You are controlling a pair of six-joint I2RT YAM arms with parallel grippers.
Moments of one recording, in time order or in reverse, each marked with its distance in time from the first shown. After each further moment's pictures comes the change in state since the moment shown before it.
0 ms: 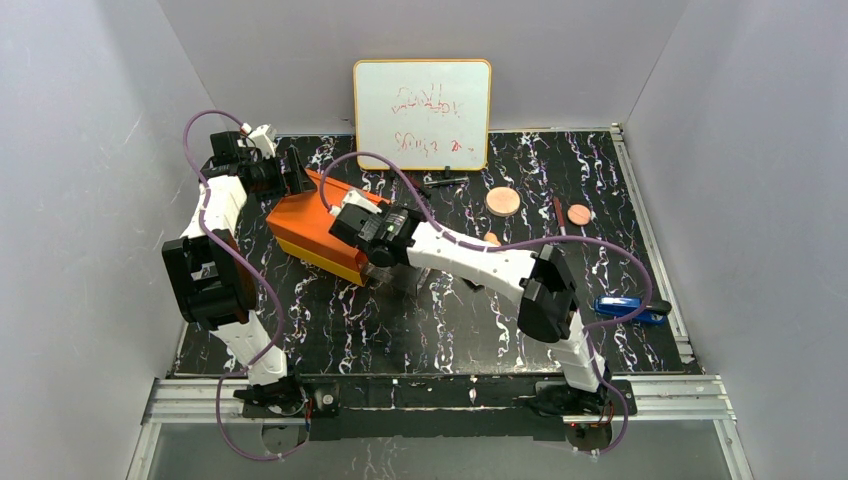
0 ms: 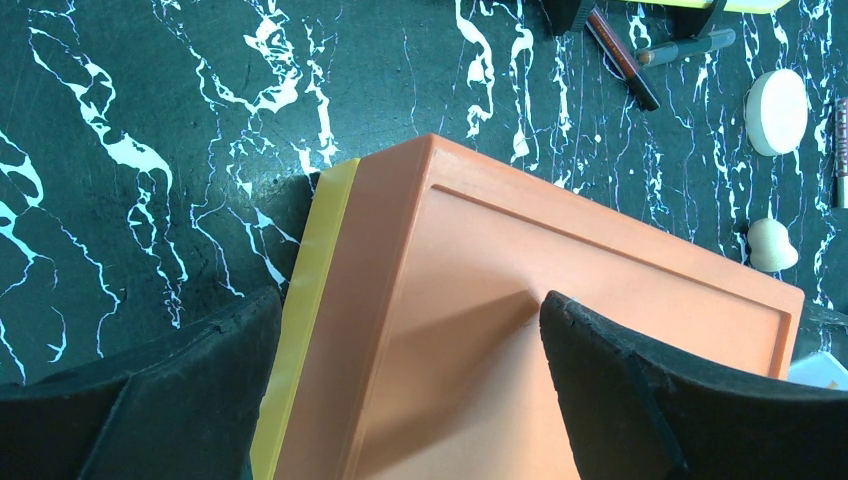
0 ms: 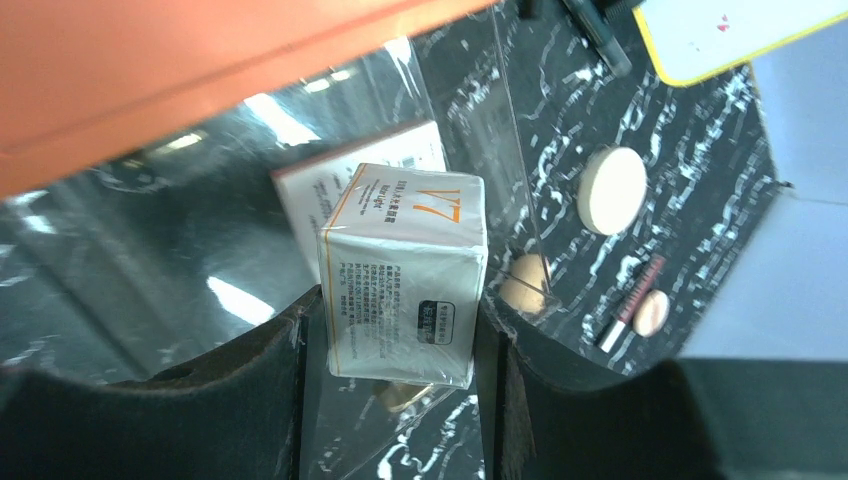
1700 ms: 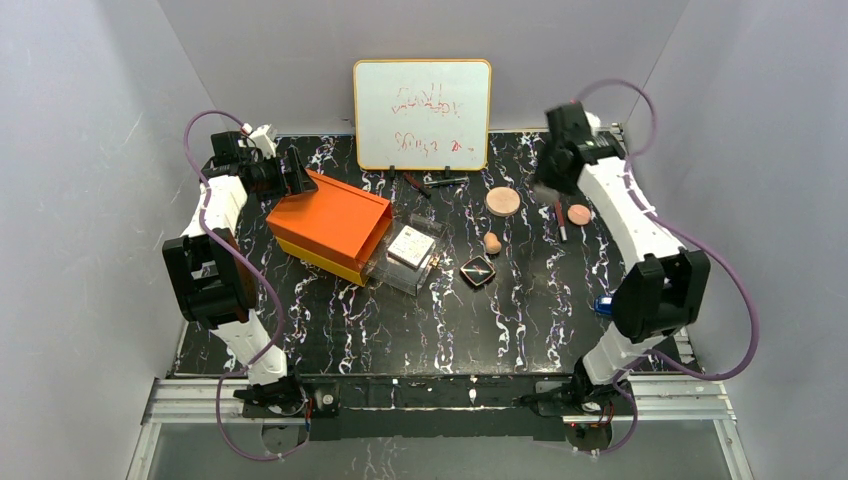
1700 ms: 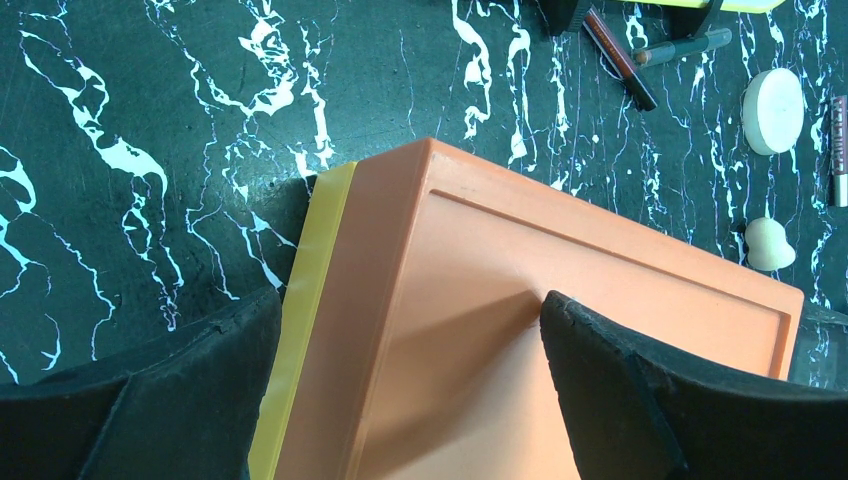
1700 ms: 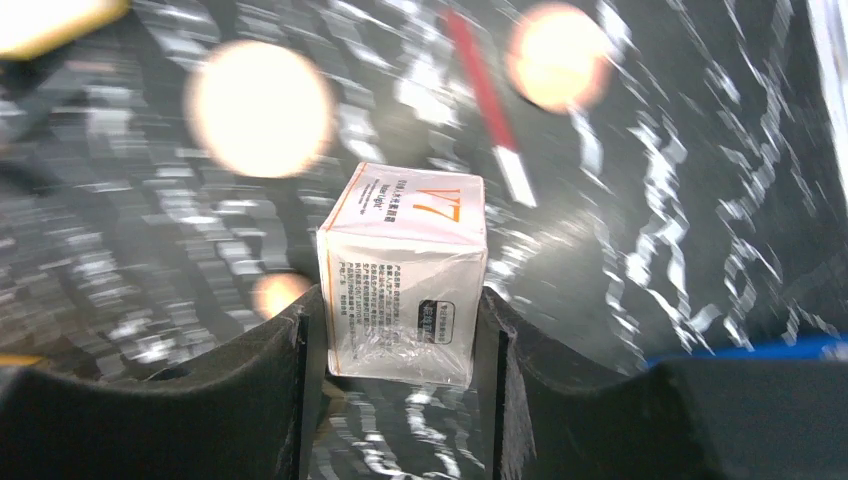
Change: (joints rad) left arm 0.000 0.008 0.000 0.007 0.008 0.000; right arm -0.956 -0.454 -0.507 0.146 -0.369 0.454
